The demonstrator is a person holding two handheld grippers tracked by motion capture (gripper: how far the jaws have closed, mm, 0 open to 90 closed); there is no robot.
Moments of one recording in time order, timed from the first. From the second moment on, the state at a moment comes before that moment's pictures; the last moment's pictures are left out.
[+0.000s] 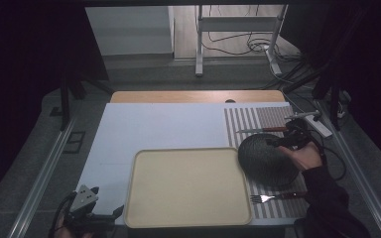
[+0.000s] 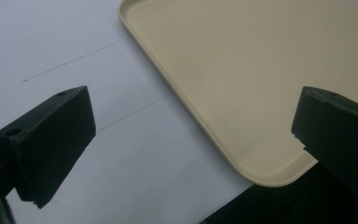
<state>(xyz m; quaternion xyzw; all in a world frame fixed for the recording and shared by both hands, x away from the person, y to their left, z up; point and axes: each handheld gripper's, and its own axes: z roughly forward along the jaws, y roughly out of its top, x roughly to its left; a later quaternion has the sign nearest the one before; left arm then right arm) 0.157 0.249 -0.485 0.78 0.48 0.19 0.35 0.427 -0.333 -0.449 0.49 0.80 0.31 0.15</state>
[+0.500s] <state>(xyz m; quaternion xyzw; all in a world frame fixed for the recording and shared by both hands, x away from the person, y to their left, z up) 0.157 0.248 -0.485 0.79 0.47 0.19 0.35 0.456 -0.330 -0.453 0.49 0.81 0.30 0.14</state>
